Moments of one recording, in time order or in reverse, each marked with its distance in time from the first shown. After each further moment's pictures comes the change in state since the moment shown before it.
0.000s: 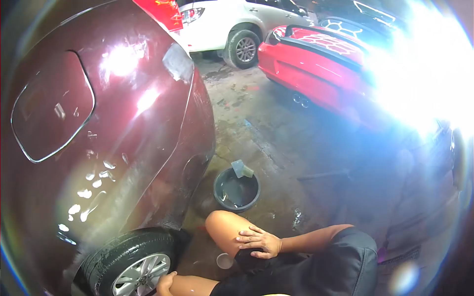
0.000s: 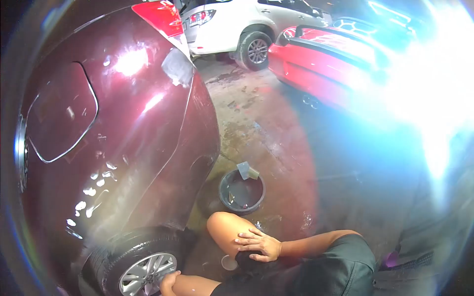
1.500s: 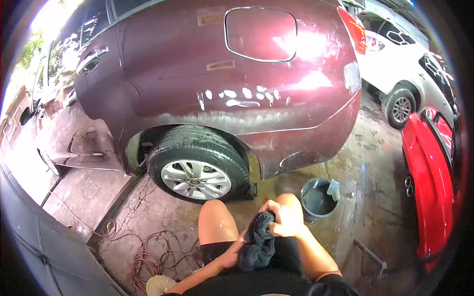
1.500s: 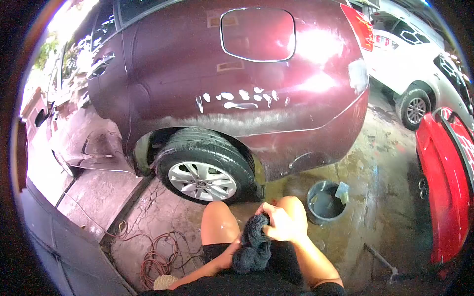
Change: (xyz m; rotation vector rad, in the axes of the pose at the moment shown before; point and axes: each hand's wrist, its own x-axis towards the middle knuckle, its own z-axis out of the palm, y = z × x) left_hand -0.293 0.094 0.159 -1.410 -0.179 0.870; right_hand 0.142 -0.142 -0.080 0.333 -0.325 -0.187
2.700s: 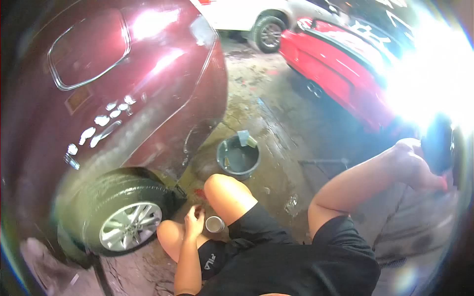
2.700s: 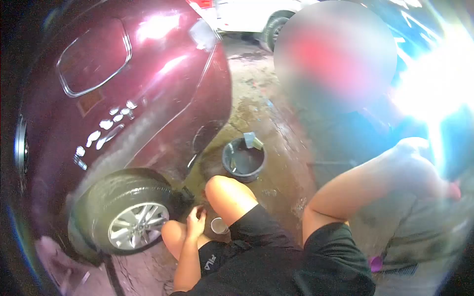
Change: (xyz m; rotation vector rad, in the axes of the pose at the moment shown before) left_hand 0.173 -0.061 -0.095 1.001 -0.048 0.036; right_hand -0.189 -0.199 -0.190 -1.396 1.756 -0.294
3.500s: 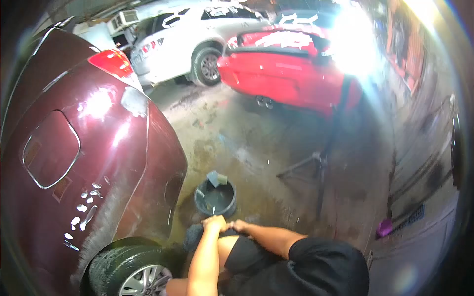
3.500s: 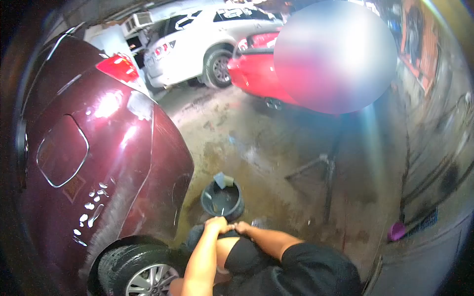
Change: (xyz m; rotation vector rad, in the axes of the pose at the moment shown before) left_hand 0.144 0.159 0.155 1.206 -0.782 0.228; right_hand -0.654 -0.027 -0.007 0.109 -1.721 1.335
